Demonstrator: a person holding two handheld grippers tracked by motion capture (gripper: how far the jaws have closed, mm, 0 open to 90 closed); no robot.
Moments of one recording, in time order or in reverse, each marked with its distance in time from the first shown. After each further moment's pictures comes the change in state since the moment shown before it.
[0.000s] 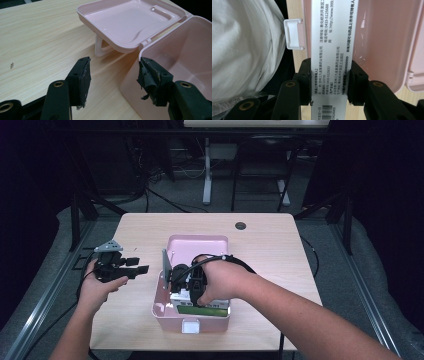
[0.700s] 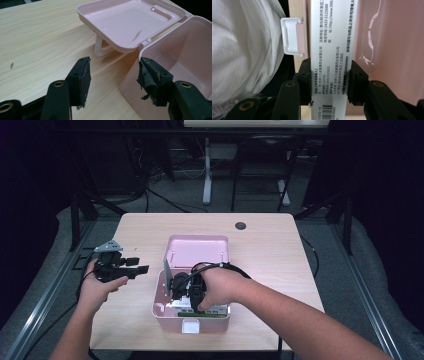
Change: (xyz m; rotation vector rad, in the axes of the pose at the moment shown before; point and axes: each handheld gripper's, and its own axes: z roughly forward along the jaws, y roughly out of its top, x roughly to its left) left arm 0.000 0.000 0.000 0.000 0.000 0.000; right arm -0.002 0.003 0.035 0.012 0.044 -0.024
